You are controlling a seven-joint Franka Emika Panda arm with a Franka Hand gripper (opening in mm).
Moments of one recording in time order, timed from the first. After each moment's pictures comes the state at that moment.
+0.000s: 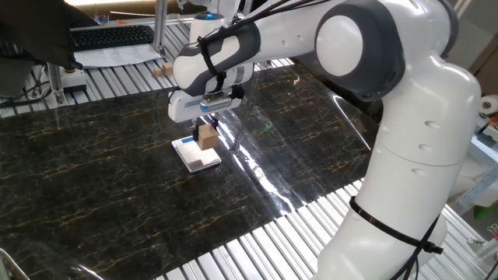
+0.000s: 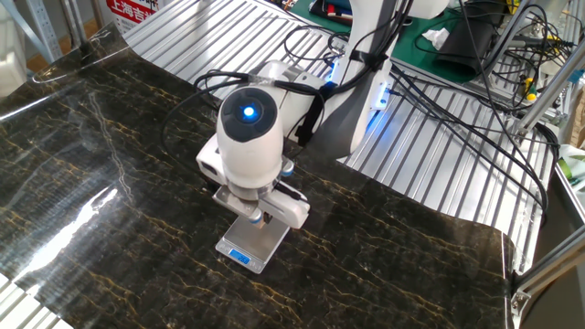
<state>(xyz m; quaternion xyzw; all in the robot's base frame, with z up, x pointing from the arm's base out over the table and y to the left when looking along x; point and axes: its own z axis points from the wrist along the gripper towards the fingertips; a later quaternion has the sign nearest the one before) 0.541 0.005 0.138 0.01 -1.00 0.02 0.09</state>
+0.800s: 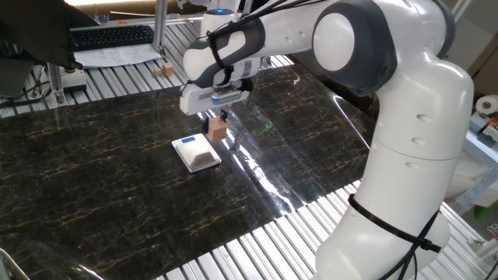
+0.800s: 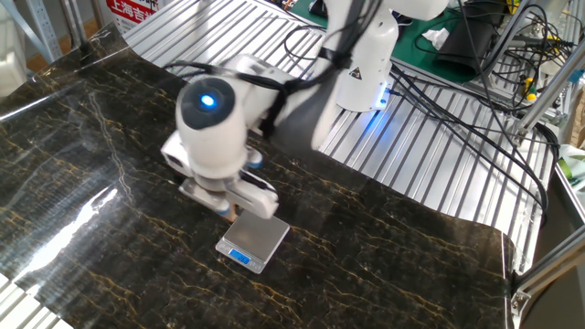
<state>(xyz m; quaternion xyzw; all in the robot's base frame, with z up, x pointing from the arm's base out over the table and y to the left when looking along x) 0.552 -0.051 0.137 0.03 -1.00 0.02 0.08</state>
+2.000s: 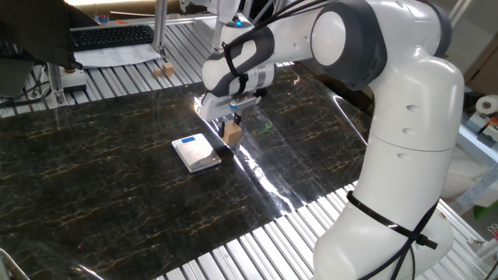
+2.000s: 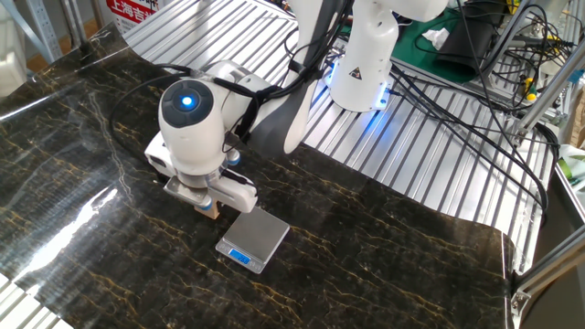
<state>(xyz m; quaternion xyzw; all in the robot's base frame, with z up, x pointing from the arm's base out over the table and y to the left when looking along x) 0.548 -0.092 0.098 0.06 -1.00 0.02 0.07</state>
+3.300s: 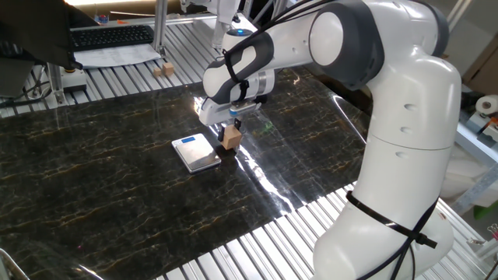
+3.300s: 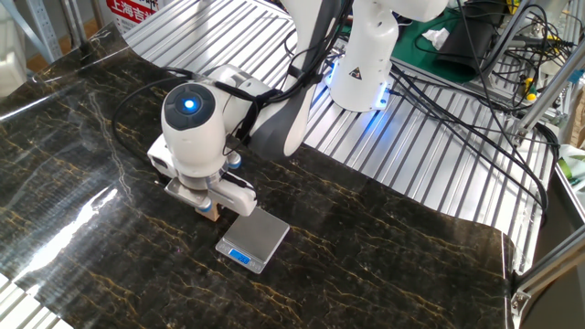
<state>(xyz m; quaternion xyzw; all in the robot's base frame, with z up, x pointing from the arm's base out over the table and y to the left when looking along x) 0.546 -0.092 0.087 0.04 -1.00 0.02 0.06</state>
